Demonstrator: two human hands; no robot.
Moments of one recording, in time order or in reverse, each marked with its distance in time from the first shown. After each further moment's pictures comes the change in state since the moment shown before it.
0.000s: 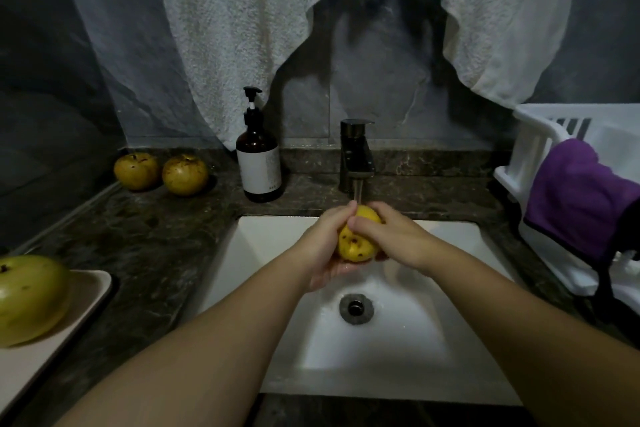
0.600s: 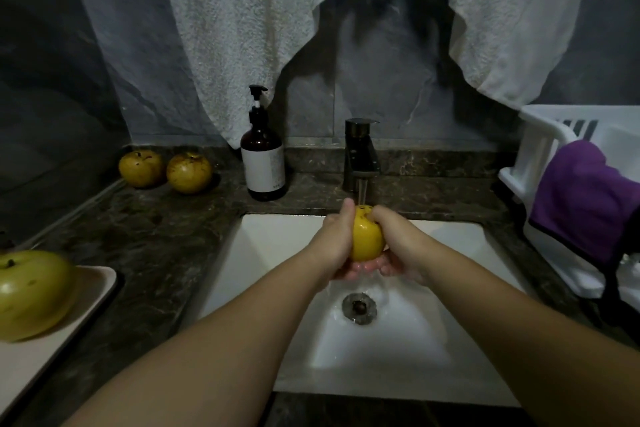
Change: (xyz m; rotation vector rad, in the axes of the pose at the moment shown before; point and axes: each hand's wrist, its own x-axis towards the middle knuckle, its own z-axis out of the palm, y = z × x) left_hand 0.011 -0.007 0.009 0.307 0.213 0.052; right_hand -0.002 -0.007 0.016 0.399 -0.013 0.287
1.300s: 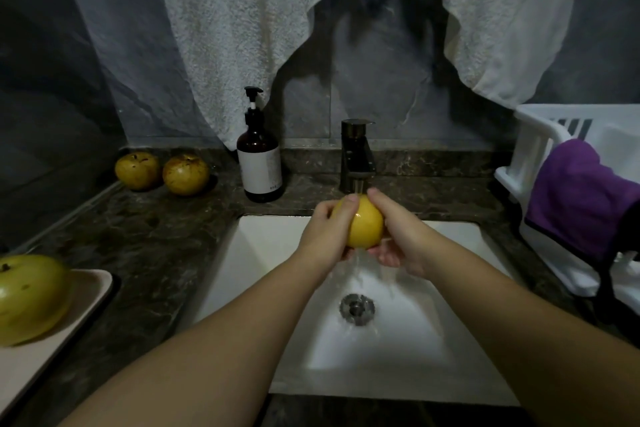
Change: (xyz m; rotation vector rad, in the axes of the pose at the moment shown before) left_hand -0.001 0.002 -0.005 -0.026 0.095 0.249; right_hand 0.001 -0.005 -0.010 0.145 0.006 -0.050
